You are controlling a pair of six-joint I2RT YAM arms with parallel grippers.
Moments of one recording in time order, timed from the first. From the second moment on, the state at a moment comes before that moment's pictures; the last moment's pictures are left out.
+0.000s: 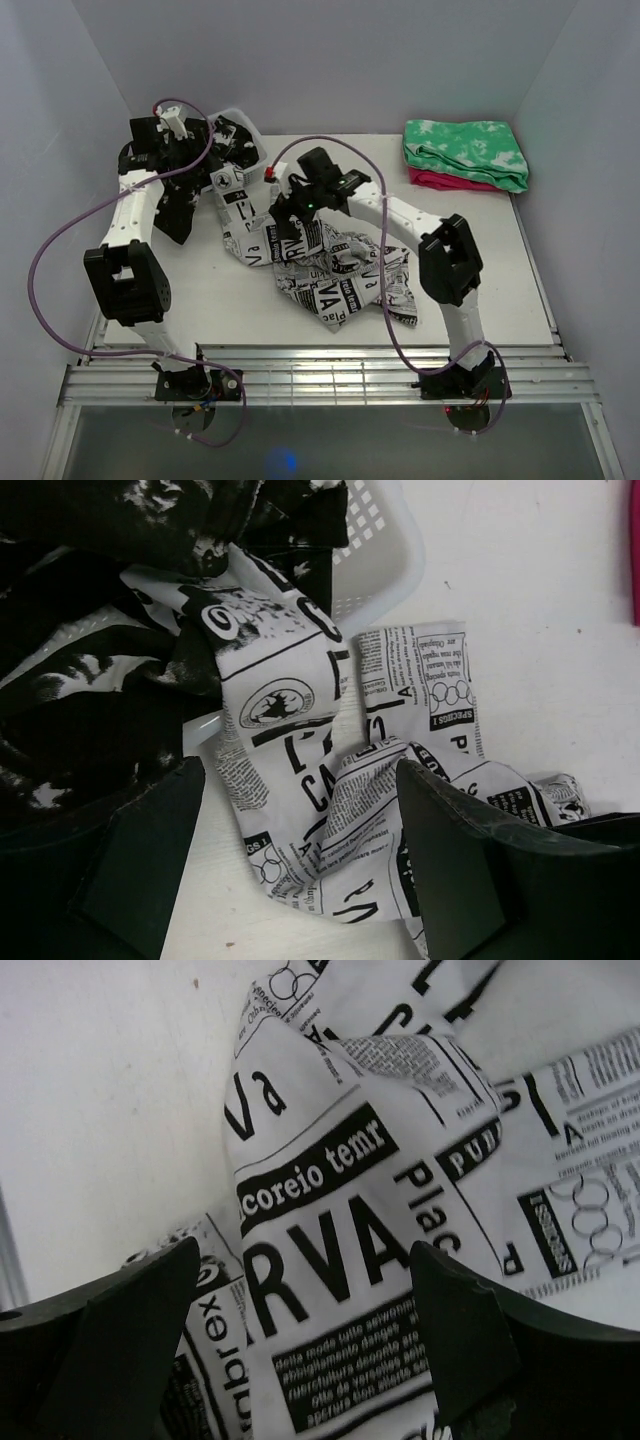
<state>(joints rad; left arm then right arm) 0.13 1.72 1.58 -0.50 0.41 -0.14 0.71 1.99 1.72 -0.47 -0.55 -0.25</state>
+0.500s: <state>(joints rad) 0.29 1.82 1.57 -0.55 0.66 -0.17 0.90 2.40 2.02 -0.53 -0.25 -0.49</state>
